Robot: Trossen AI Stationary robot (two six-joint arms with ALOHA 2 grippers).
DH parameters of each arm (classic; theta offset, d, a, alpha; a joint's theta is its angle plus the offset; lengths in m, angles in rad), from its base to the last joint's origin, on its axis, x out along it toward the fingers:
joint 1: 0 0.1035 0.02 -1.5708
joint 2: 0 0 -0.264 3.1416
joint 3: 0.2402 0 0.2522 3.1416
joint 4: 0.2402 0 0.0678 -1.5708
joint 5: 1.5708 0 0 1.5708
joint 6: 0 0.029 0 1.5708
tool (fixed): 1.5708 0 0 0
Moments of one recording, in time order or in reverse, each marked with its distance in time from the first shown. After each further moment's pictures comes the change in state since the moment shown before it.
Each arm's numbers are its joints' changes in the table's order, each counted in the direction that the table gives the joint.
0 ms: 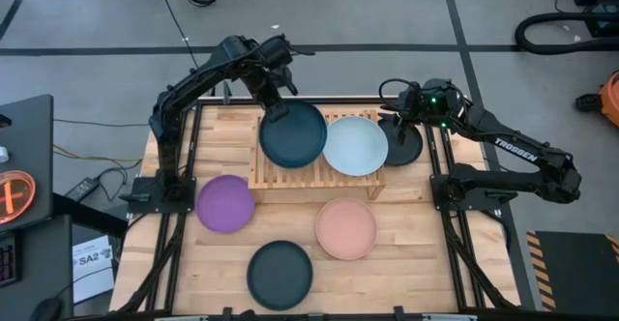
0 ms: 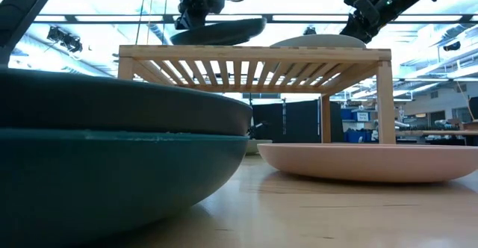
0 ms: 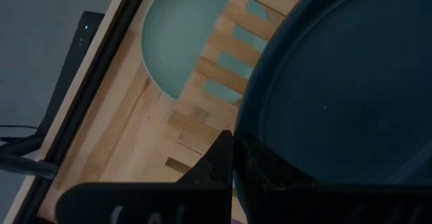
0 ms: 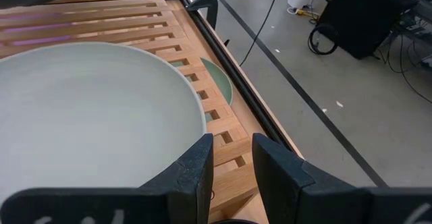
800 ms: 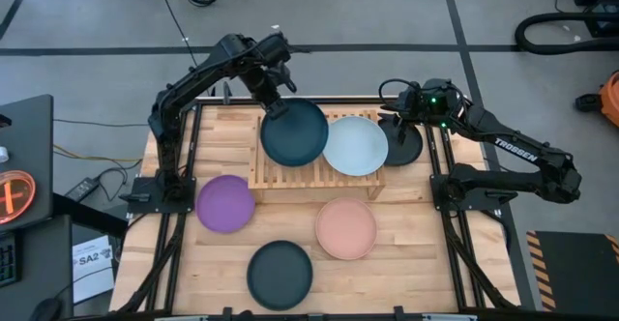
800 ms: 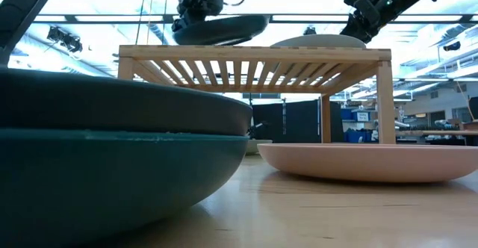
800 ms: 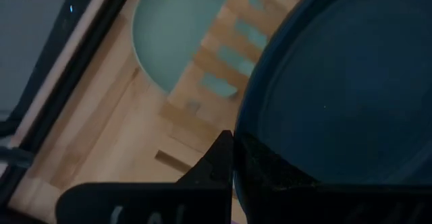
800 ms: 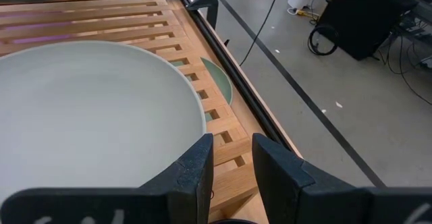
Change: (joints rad) left arm 0.014 -0.002 -0.034 0.001 0.051 -0.055; right arm 0.000 0.000 0.000 0.001 0.000 -0.007
